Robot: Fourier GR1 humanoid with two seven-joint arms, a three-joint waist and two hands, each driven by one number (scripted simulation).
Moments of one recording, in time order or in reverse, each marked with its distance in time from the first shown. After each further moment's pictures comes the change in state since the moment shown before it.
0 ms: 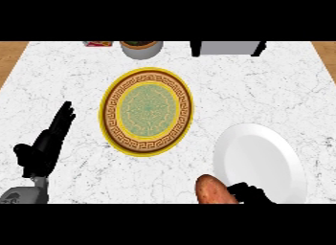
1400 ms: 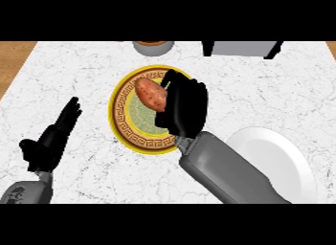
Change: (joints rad) left arm -0.036 -0.017 0.000 0.006 -0.021 -0.044 0.006; right arm -0.960 0.161 -0.273 0.914 -0.680 -0.234 0.036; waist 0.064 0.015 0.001
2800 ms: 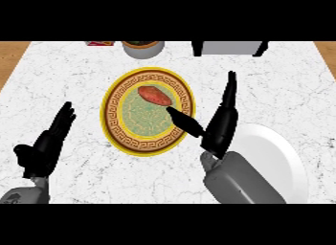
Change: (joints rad) left arm 0.040 -0.009 0.030 -0.012 -0.008 0.017 0.000; right arm 0.274 -0.055 -0.050 -0.061 -0.324 -0.803 -0.214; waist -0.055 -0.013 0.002
